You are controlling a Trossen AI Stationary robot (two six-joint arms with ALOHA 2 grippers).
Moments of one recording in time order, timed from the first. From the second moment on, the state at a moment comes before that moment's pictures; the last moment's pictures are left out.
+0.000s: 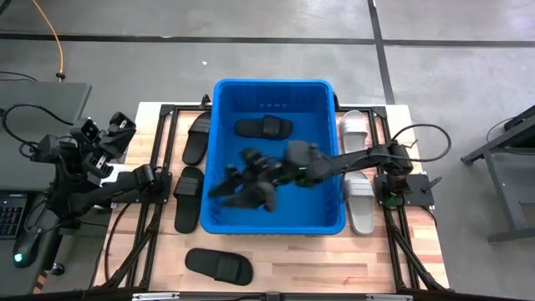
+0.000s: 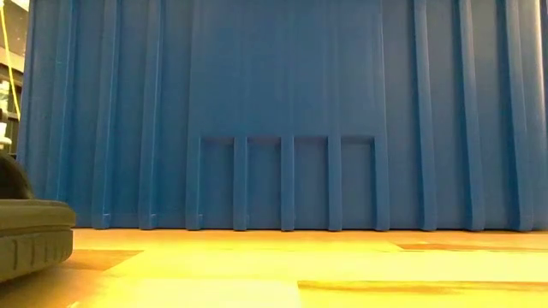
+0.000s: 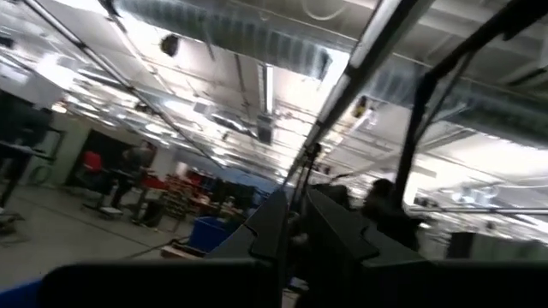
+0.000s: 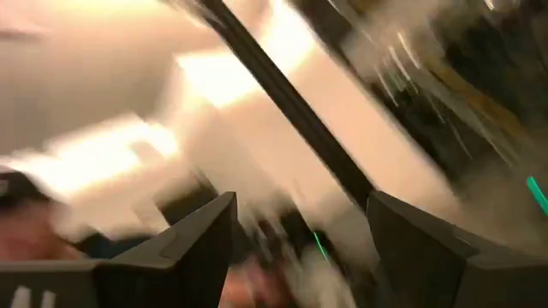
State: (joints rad) left arm 0.55 0.01 0.73 -0.18 0.23 -0.52; right arm 0.19 1.96 1.83 0.66 -0.36 0.86
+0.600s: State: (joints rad) left arm 0.55 0.01 0.73 -0.36 0.48 -0.72; right arm 0.31 1.26 0.82 0.93 0.26 0.73
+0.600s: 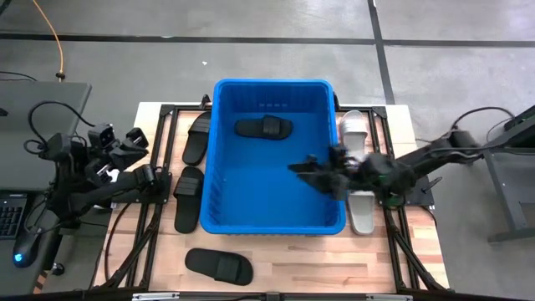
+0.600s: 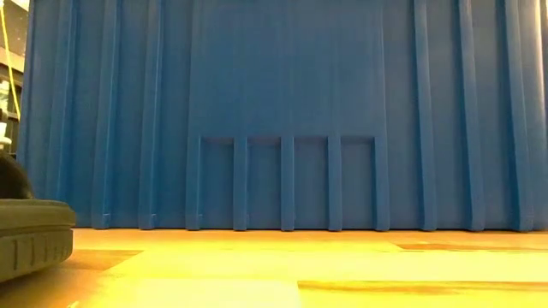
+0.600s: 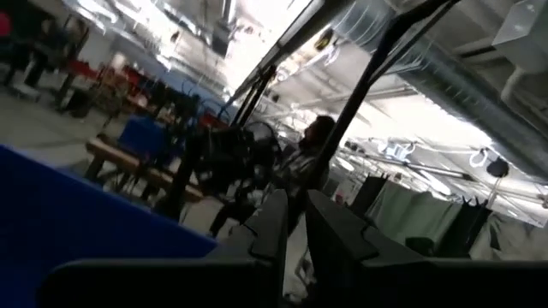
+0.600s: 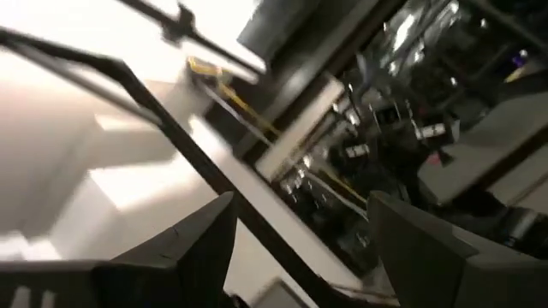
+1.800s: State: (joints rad) left arm 0.10 0.82 0.70 0.73 0.41 -0.73; right arm 0.49 1.03 0.60 0.89 0.65 0.65
